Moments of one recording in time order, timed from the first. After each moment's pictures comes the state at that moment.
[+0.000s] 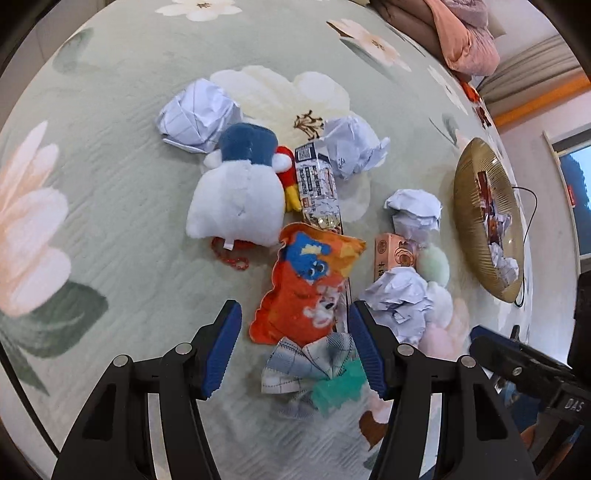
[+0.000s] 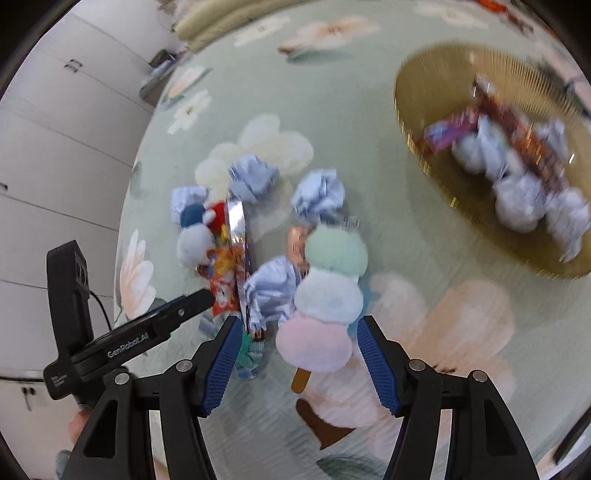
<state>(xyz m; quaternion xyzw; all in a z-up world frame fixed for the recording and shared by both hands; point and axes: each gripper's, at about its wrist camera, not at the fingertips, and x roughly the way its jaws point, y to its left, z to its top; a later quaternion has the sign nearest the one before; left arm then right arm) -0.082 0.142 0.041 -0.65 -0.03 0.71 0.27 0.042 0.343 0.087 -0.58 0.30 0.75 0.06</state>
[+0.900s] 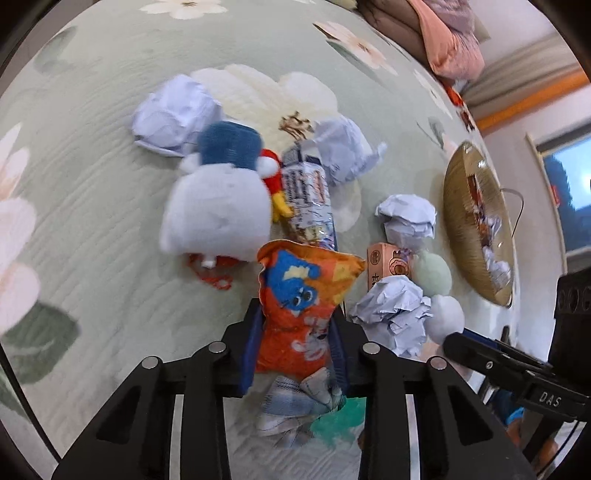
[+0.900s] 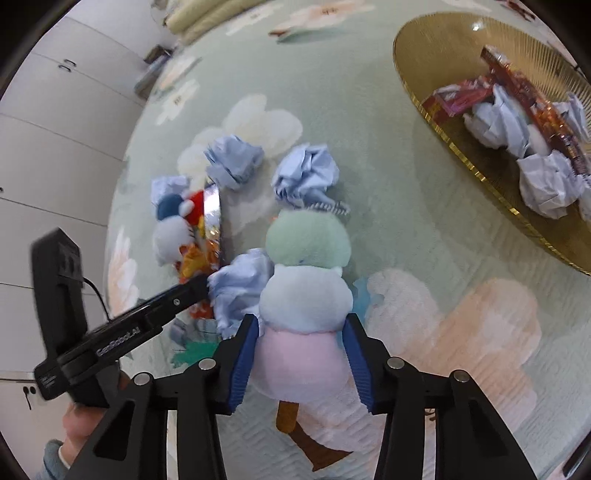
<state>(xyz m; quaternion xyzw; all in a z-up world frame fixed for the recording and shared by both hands) -0.089 0.131 0.034 -0.63 -0.06 0.71 0.30 0.039 0.346 0.059 -0.57 0.30 0.76 0.05</state>
